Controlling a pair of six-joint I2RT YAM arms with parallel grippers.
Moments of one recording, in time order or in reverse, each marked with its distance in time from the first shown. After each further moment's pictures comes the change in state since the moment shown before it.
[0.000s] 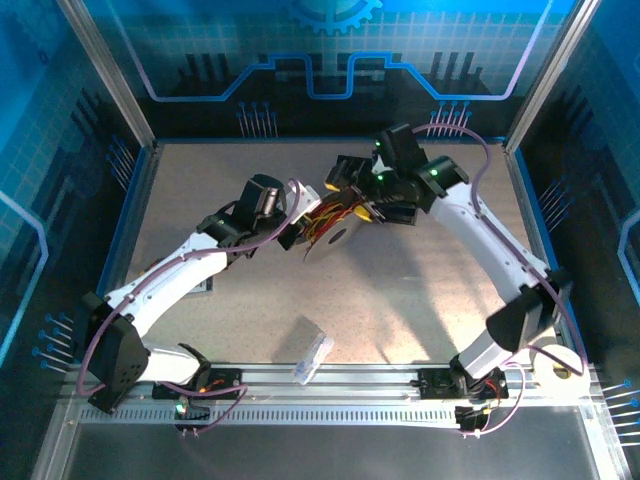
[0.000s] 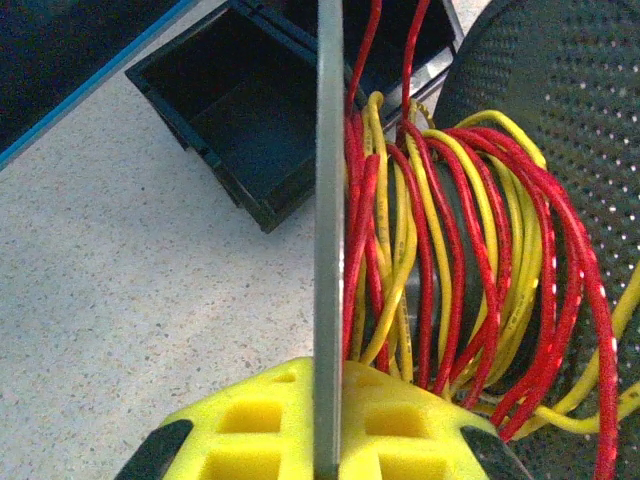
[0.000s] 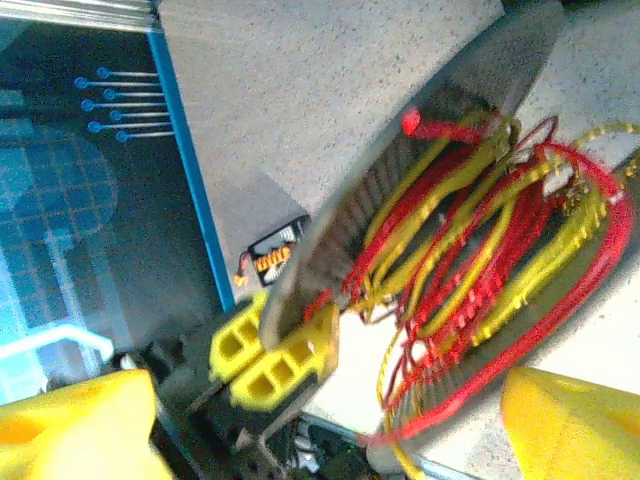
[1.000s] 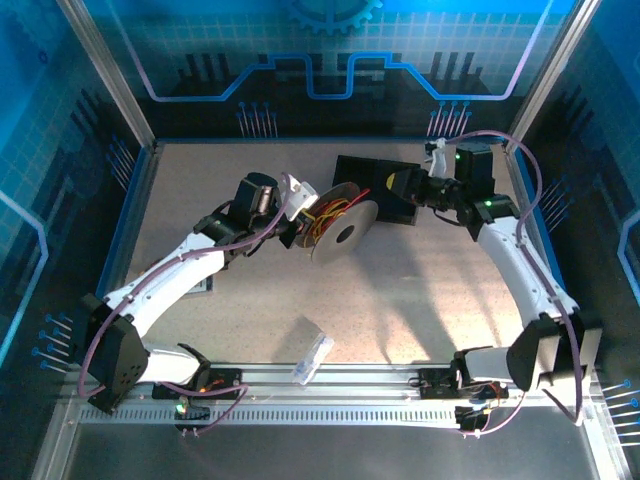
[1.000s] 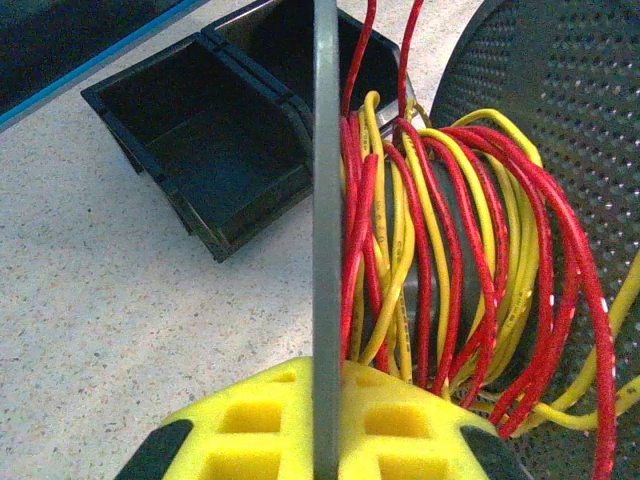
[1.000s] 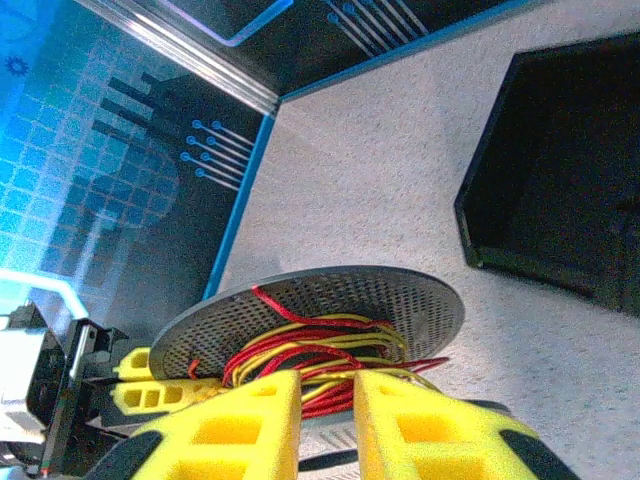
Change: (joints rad) left arm 0.029 -0.010 -0.025 0.061 0.145 -0.080; right arm -0.393 -0.198 -0.457 0.541 -0.336 -0.491
